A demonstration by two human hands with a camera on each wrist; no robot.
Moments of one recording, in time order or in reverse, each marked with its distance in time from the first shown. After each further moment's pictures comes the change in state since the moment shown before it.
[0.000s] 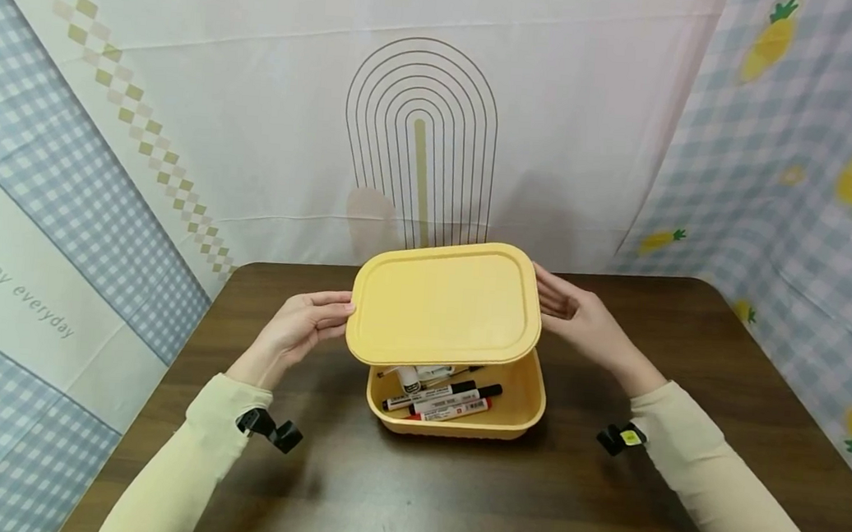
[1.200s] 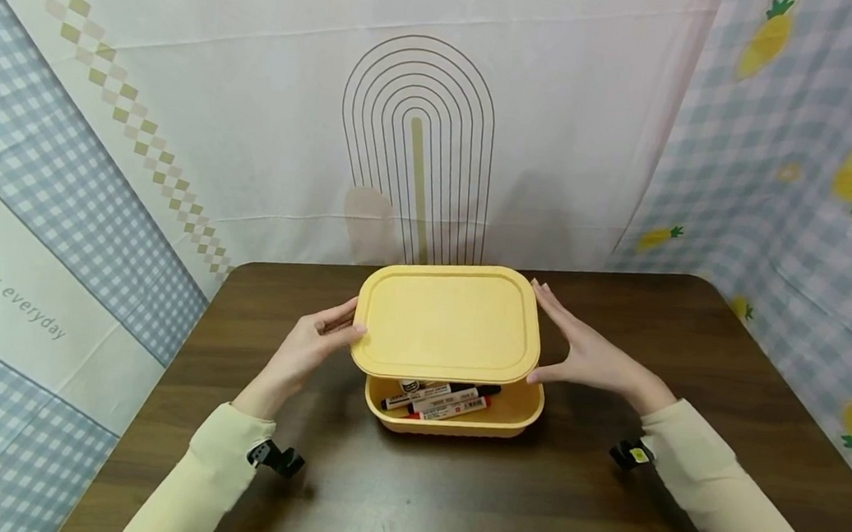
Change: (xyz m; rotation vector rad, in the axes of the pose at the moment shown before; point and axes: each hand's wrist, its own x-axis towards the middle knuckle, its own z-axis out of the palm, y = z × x) left_hand -0.013 -0.033 0.006 0.370 -0.030 0.152; right_hand -0.029 0.017 0.001 -0.369 -0.181 0.151
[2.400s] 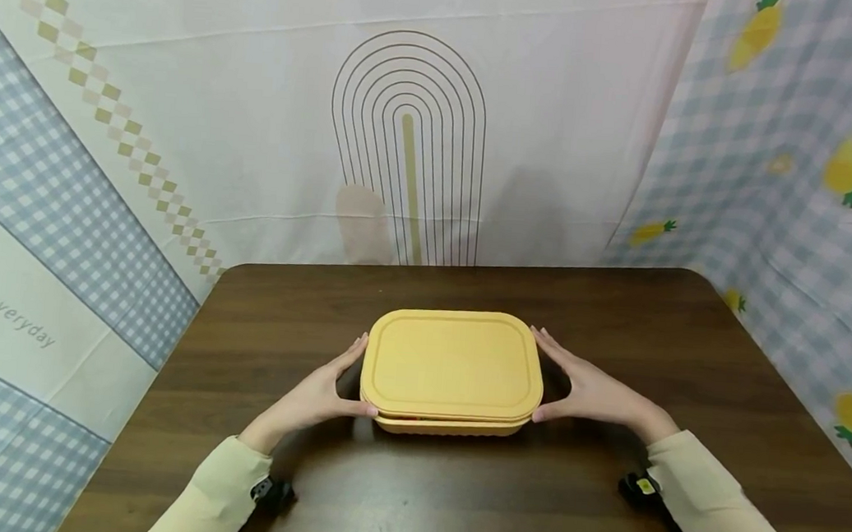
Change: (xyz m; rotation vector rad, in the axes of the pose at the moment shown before) left_hand -0.019 -0.057 0.014 0.442 -0.208 0.100; right_hand -0.039 0.034 0.027 0.014 -0.110 0.127
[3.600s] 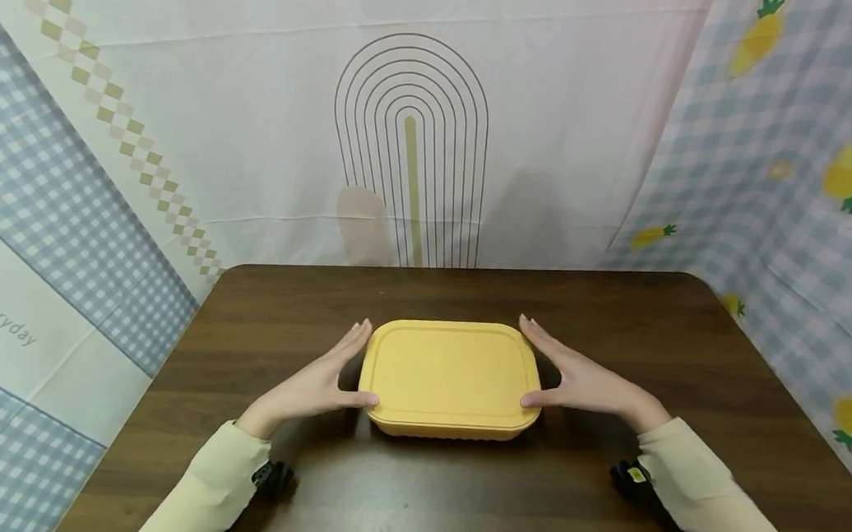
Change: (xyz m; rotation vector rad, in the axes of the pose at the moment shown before) left_hand 0.009 0.010 -0.015 0.151 -0.059 0.104; right_hand 0.015 -0.020 -0.006 -0.049 -0.024 -0.031
